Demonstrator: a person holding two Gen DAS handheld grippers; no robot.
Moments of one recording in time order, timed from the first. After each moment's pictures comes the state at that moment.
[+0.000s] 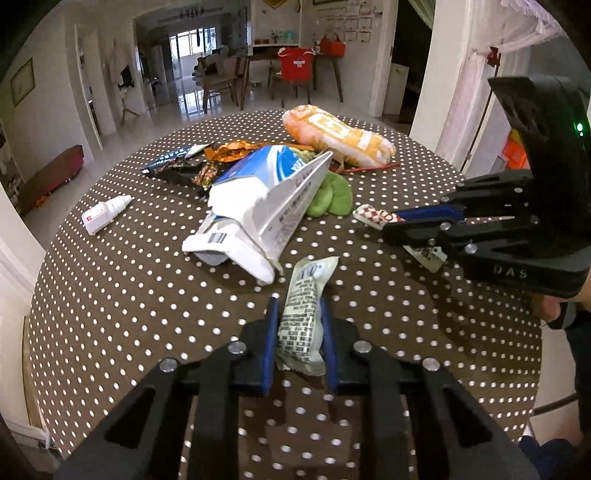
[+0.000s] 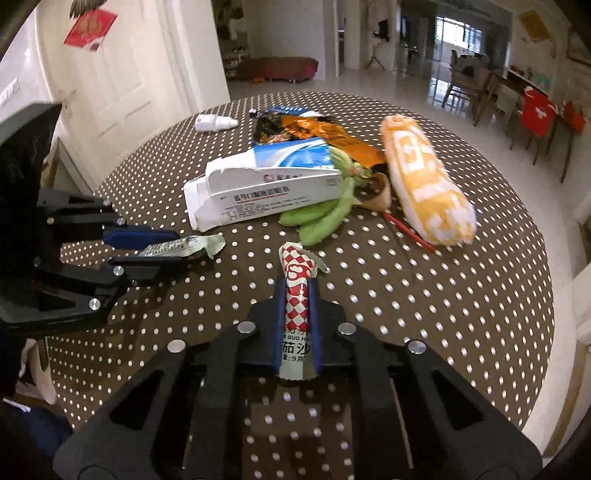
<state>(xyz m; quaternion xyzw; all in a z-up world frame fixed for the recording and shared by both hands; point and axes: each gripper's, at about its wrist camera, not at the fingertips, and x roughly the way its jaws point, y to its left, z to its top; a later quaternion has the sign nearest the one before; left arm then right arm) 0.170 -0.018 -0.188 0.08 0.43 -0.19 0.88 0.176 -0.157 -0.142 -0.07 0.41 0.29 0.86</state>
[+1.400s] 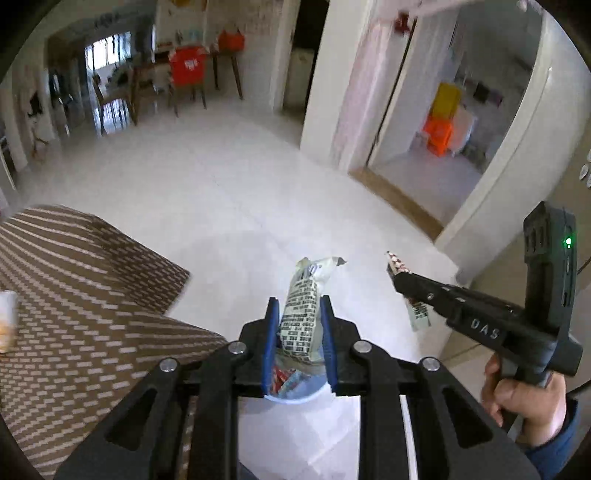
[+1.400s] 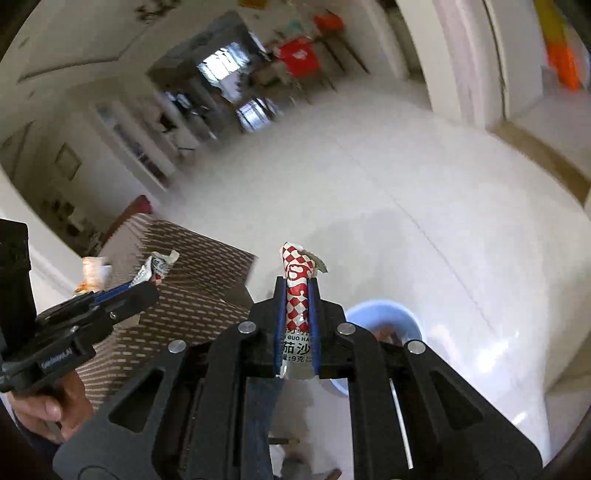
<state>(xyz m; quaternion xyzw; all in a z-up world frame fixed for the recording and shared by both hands) 0.208 -0.412 -0.203 0.10 0.45 -0.35 0.82 0.078 -0.566 -0.219 0.31 0.37 -0.03 0.88</state>
